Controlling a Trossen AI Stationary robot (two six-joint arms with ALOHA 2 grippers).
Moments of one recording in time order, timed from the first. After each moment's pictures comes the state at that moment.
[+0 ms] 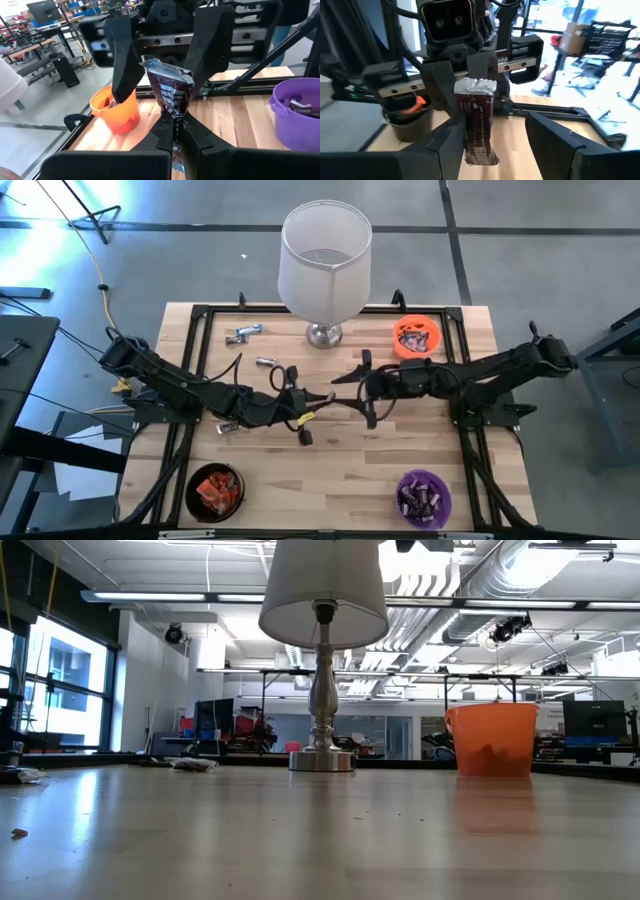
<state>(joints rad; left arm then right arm) -0.37 1.49 1.07 0.21 -0.64 0.09 0.16 1.30 0.90 0.32 0.12 -0.08</state>
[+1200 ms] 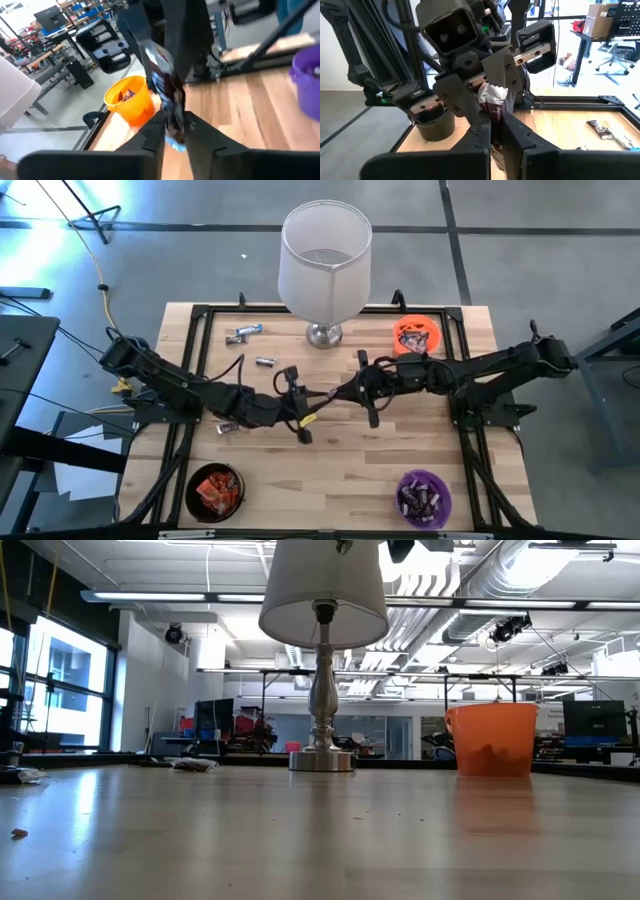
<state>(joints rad) -0.36 1.49 1.07 0.15 -0.68 0.20 0.12 1.30 0.90 0.30 -0.03 0.04</state>
